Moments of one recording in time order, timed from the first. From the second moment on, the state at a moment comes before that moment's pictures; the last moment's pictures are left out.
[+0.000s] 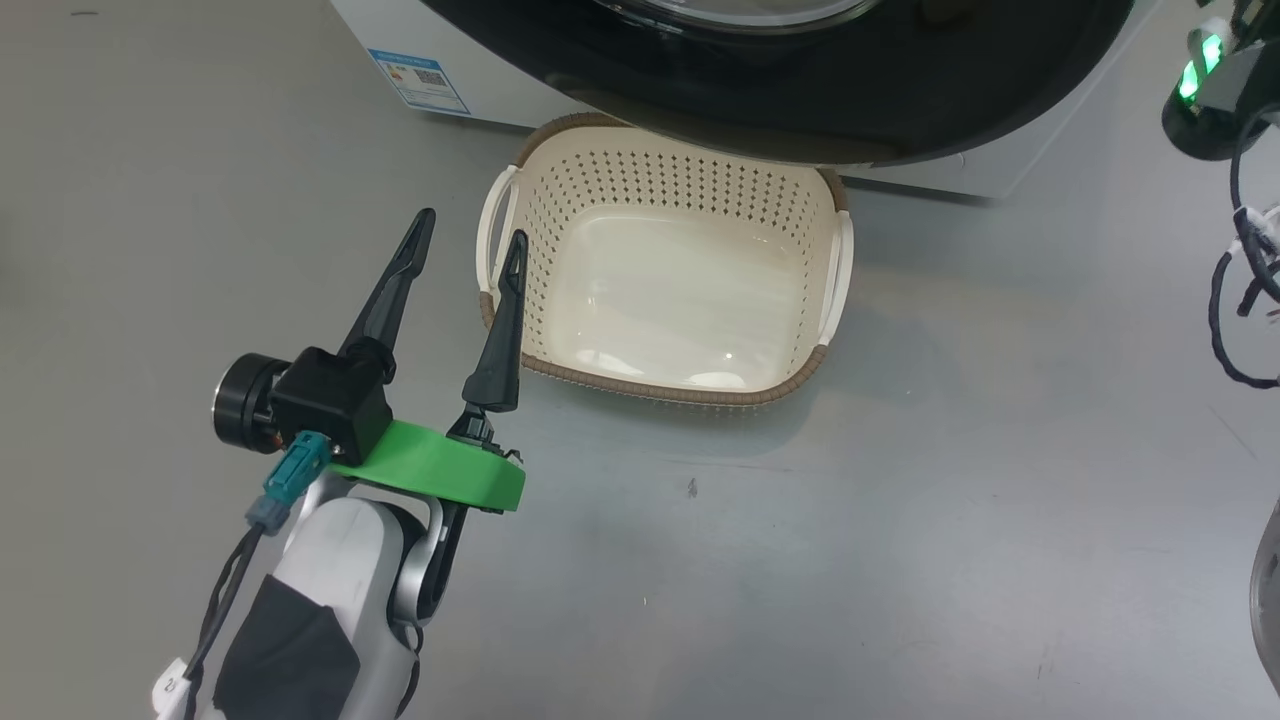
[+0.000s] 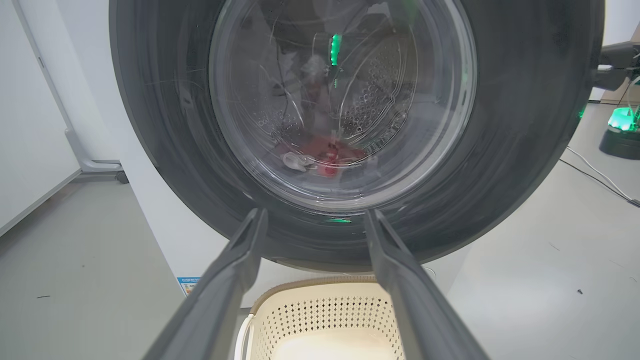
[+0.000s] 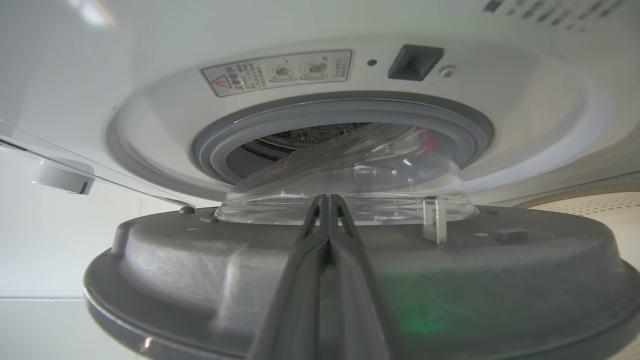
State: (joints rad) left arm -0.42 0.03 -0.38 0.16 -0.35 0.03 -0.25; right arm -1.05 -0.21 -0.06 0.64 1.53 0.09 0.70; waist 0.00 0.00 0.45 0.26
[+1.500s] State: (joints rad) left arm -0.28 0.03 -0.37 0.25 -0.35 0.03 -0.25; right arm -0.60 -0.07 0.12 0.46 1.62 0.12 0.86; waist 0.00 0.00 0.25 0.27
